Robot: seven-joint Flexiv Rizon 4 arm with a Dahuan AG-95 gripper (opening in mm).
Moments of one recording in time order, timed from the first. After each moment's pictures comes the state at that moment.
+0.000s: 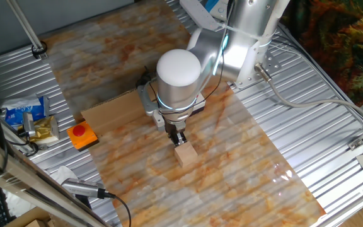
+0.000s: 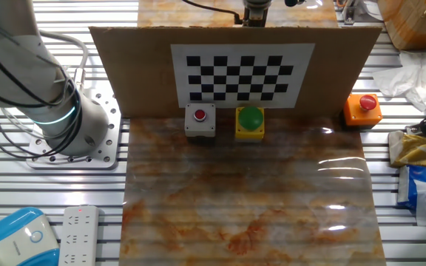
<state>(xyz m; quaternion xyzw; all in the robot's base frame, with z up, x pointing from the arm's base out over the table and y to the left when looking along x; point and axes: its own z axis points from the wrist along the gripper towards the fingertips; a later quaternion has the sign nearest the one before) 0.455 0.197 0.052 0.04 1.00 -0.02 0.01</state>
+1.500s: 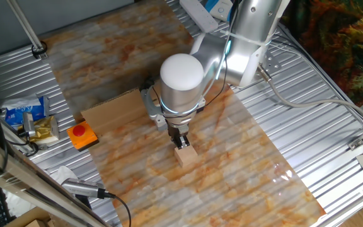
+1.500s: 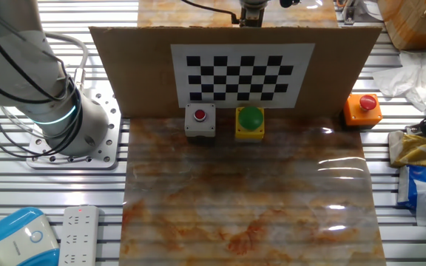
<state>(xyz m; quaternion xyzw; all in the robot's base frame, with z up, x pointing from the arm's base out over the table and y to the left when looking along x) 0.448 0.211 0.043 0.04 1.00 -0.01 0.01</state>
